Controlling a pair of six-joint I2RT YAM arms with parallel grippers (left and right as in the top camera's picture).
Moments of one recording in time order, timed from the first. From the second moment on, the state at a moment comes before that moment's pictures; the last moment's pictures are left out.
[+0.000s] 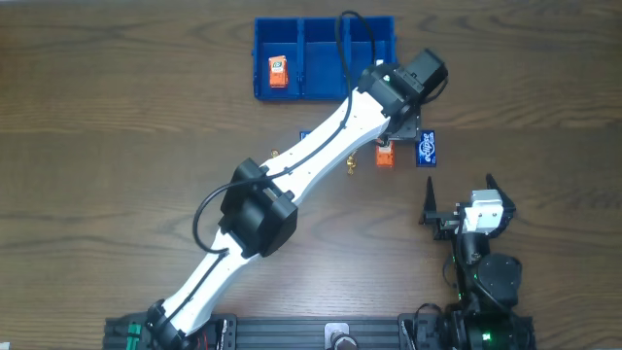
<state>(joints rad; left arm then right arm) -0.84 2.49 2.41 -1.22 -0.08 -0.77 0.07 0.01 0.01 -0.07 0.06 -0.07</state>
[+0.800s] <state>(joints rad) -0.86 2.63 2.41 -1.16 -0.03 -0.80 0.07 0.01 0.01 -0.07 0.06 -0.07</state>
